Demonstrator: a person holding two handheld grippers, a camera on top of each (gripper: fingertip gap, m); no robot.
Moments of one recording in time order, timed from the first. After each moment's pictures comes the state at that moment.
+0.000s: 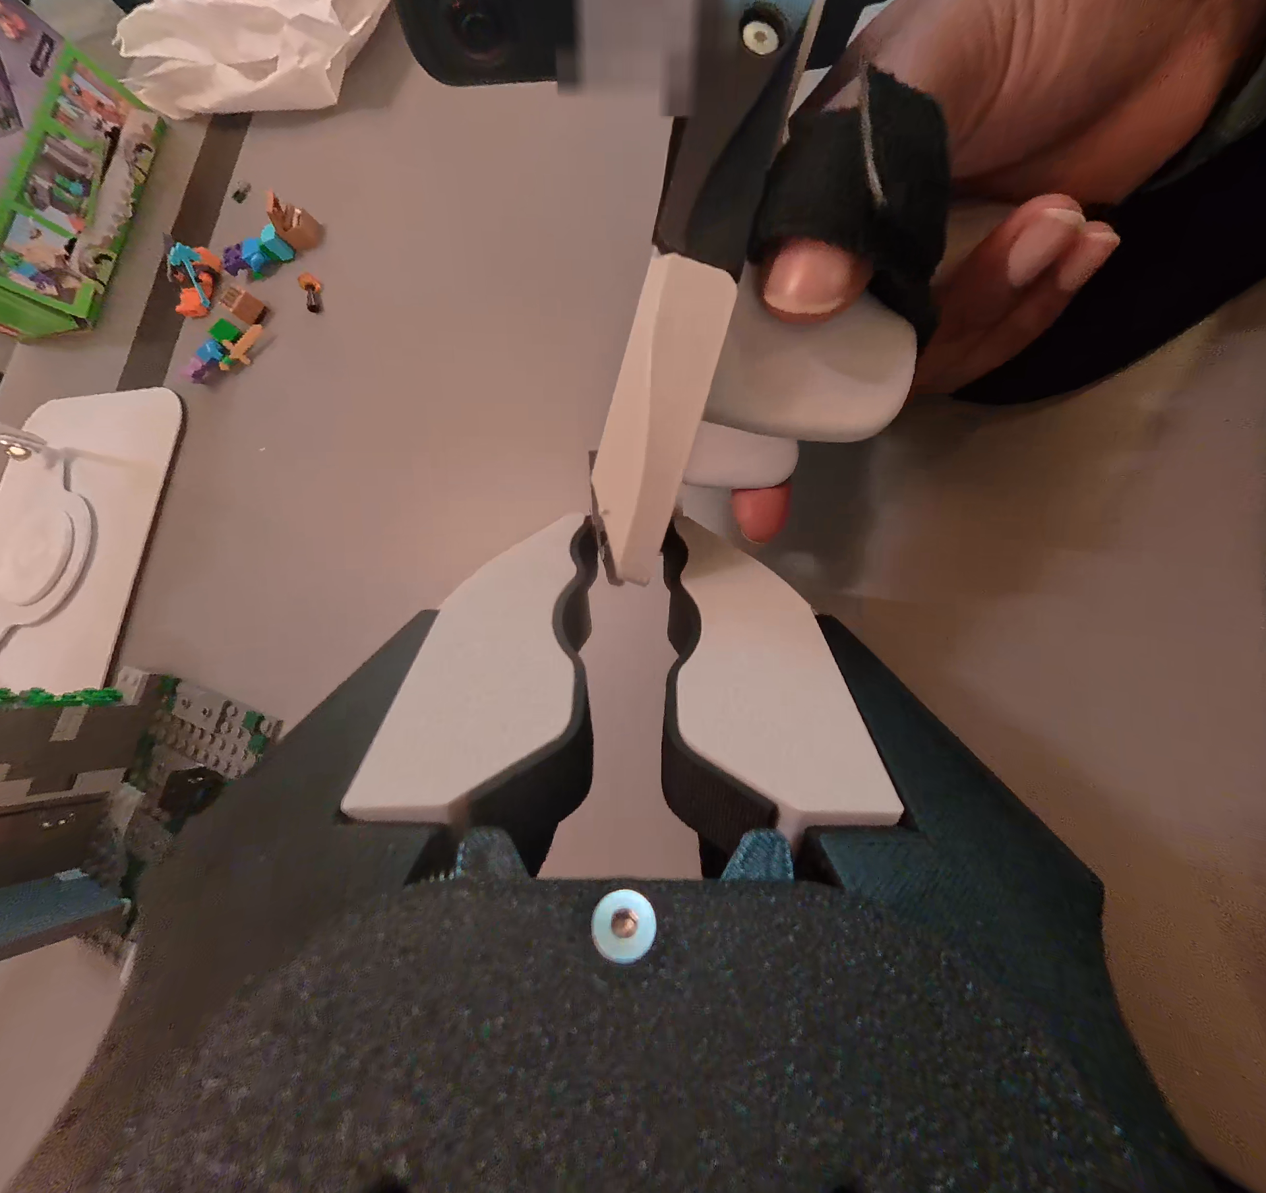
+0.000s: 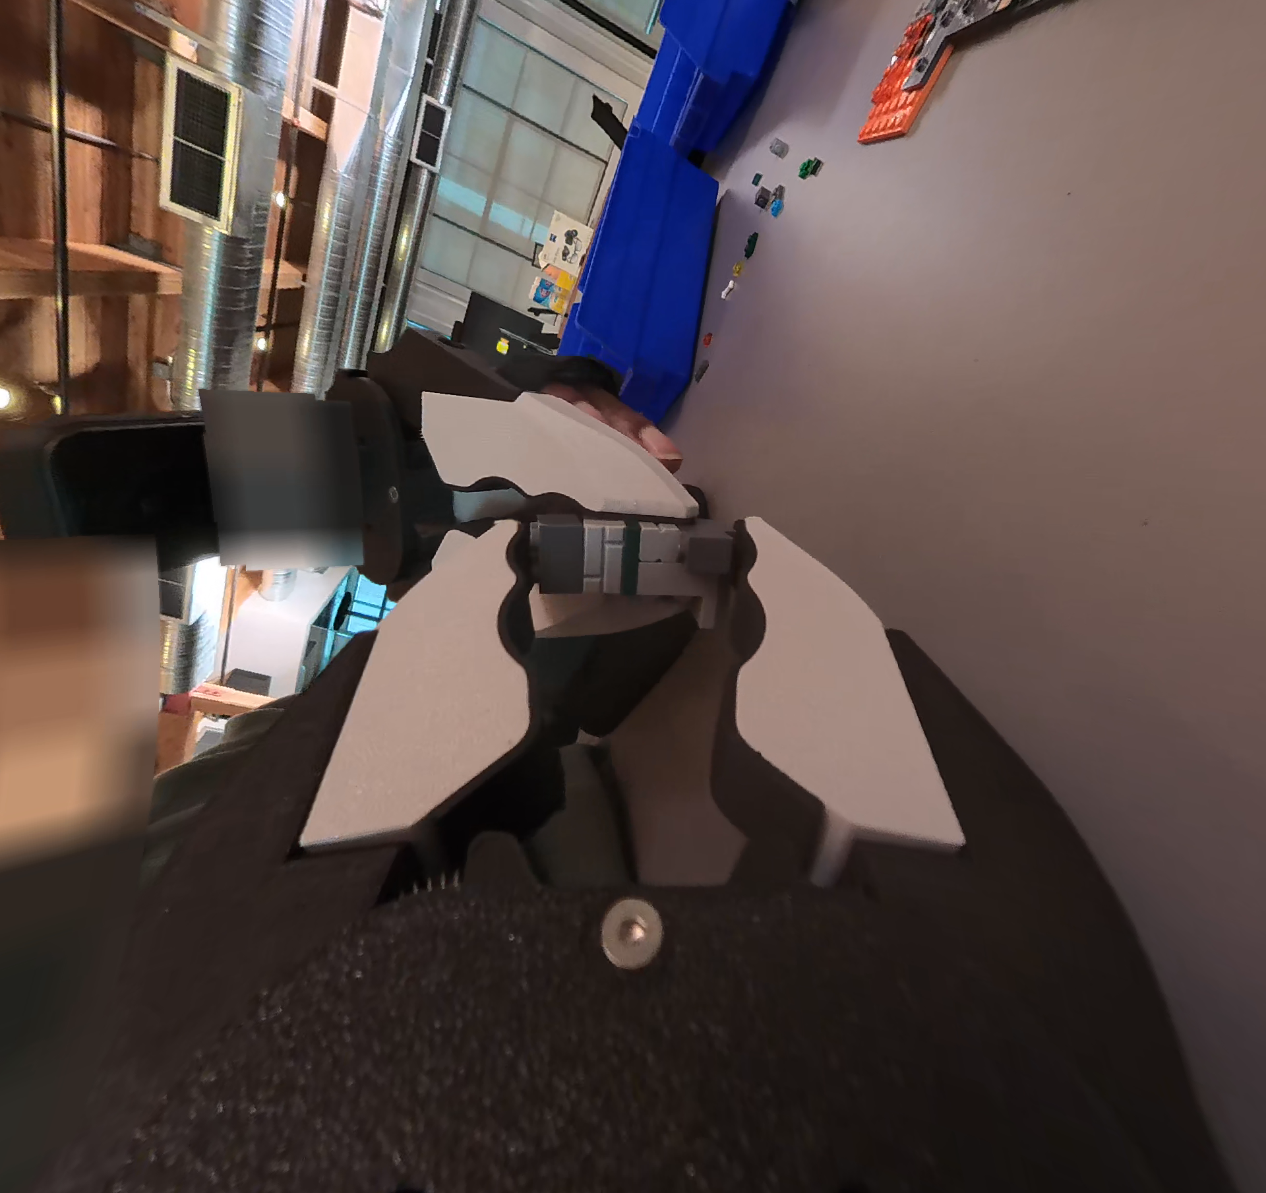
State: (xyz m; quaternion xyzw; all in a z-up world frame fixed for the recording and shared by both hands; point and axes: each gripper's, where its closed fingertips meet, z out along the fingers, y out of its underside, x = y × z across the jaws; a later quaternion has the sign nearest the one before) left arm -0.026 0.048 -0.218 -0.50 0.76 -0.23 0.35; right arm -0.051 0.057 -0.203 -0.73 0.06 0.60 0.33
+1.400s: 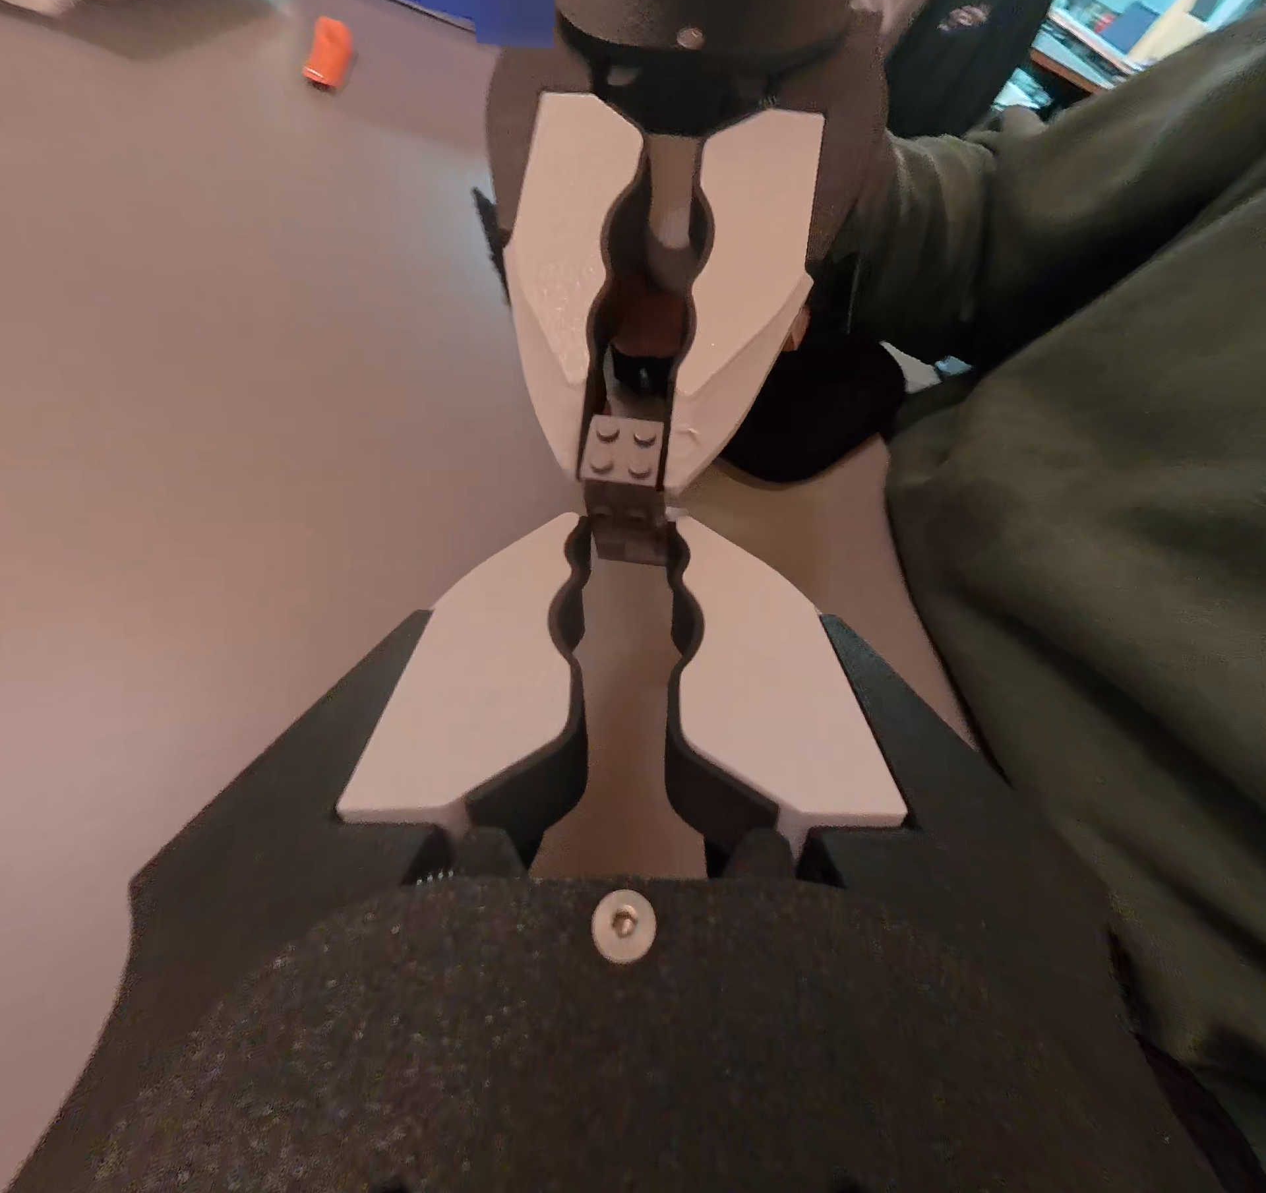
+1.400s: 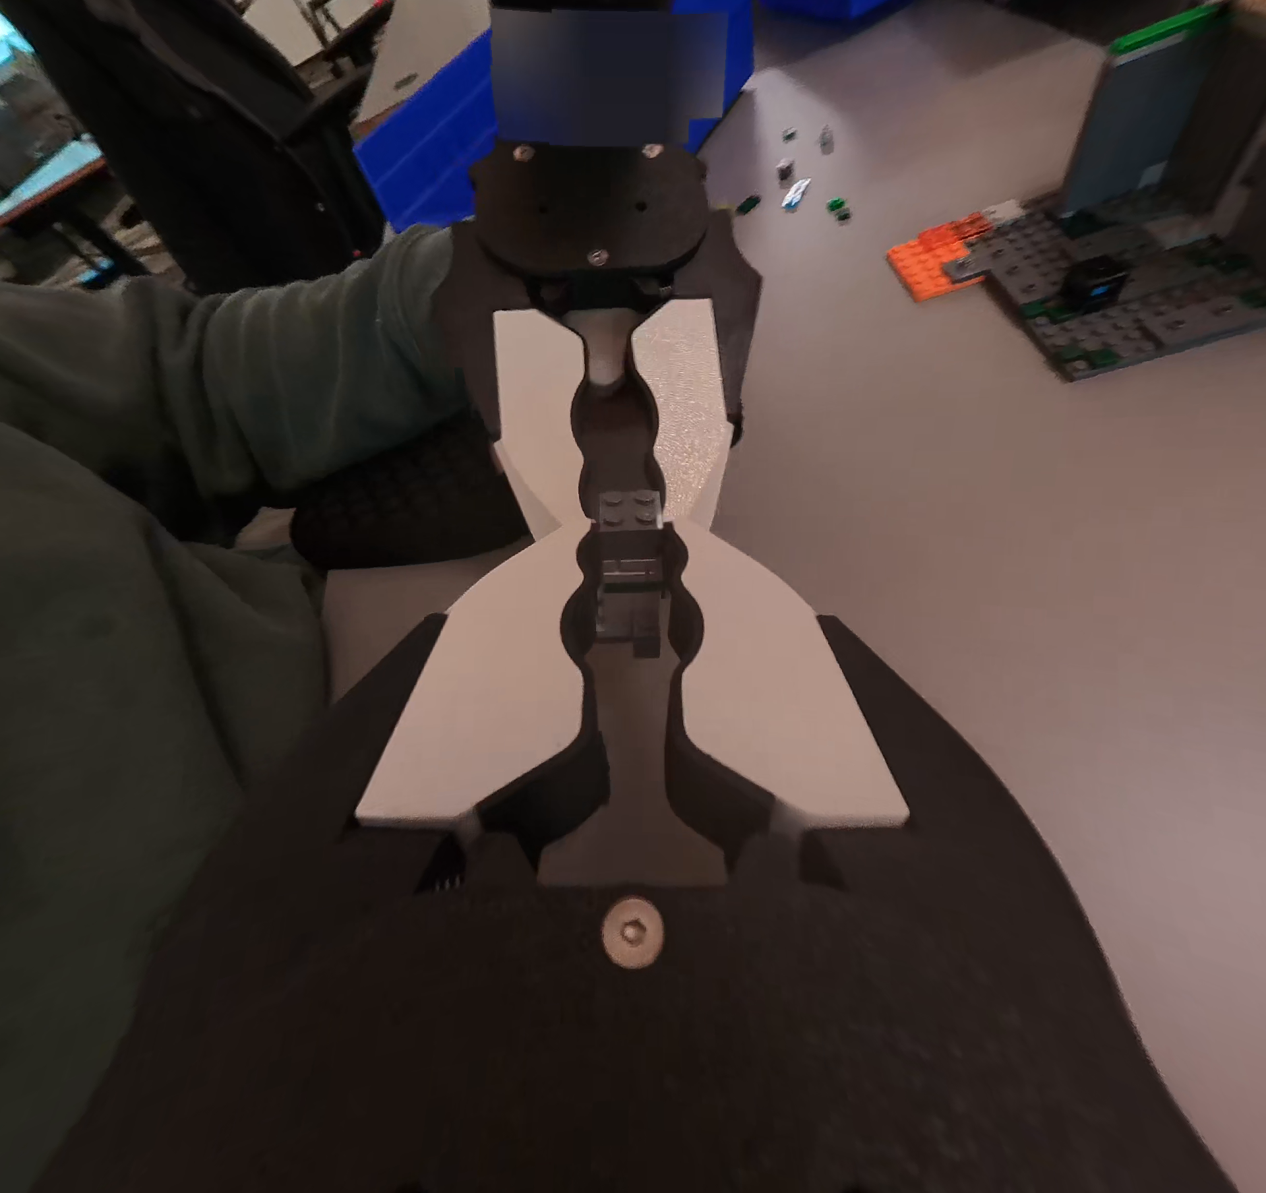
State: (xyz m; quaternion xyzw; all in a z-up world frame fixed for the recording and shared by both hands) left arm -0.044 0.052 -0.219 -0.51 0.66 -0.53 0.16; right arm -0.053 0.069 -0.196 -0.78 -0.29 0.36 0.42
